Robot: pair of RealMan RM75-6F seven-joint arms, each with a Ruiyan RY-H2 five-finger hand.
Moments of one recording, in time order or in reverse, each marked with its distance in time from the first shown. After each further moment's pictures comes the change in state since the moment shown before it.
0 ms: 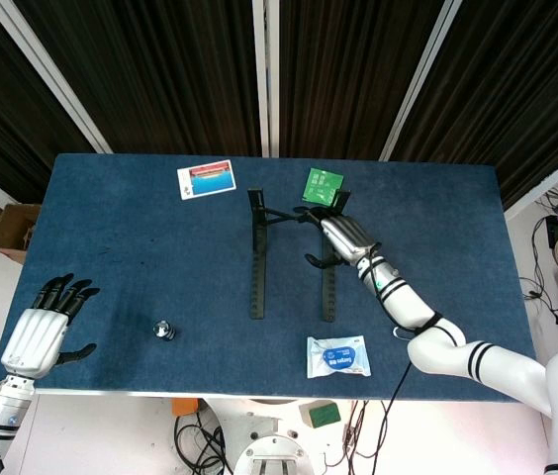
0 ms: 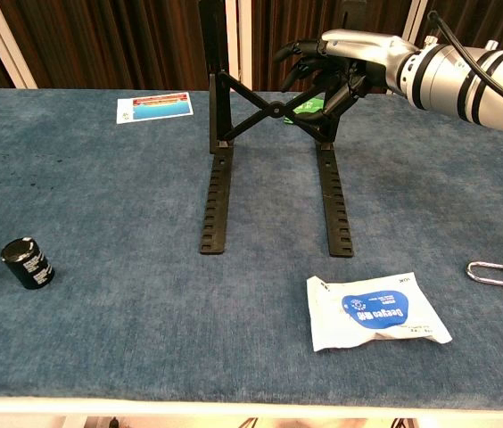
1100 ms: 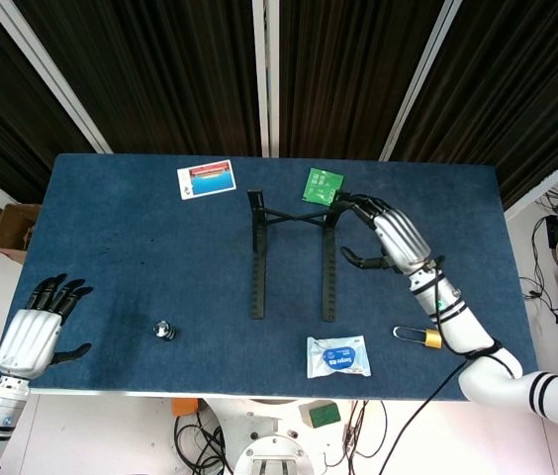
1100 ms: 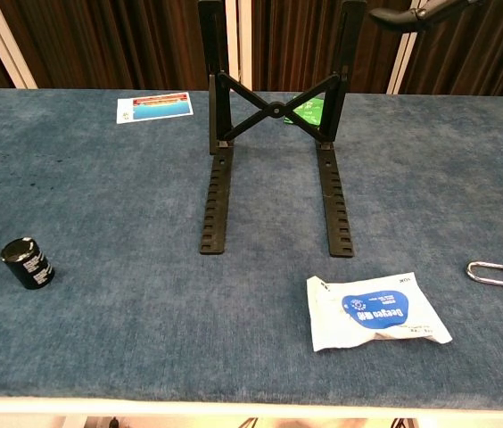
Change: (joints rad) left arm 0.006 0.001 -0.001 0.009 -0.014 0.006 -0.014; right arm -0.174 0.238 -0.060 -0.254 -0.207 0.389 0.147
